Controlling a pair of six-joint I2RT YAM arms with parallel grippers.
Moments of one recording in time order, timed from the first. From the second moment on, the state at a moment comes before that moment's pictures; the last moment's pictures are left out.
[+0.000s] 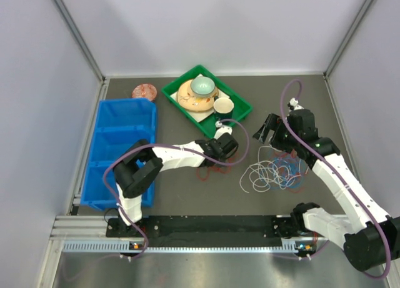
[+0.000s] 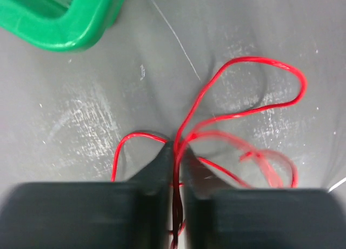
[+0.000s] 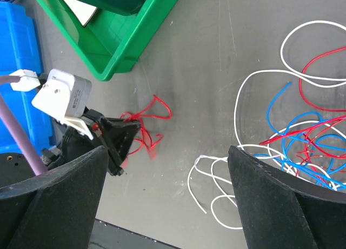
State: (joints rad) left arm -0.97 1.87 1.18 -0.33 -0.36 -0.58; right arm 0.30 1.00 0.88 -0.57 -0.12 0.62
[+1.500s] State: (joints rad) left arm -0.11 1.38 1.08 -0.15 -0.27 -0.22; right arm 0.30 1.04 0.86 -0.52 -0.19 0.62
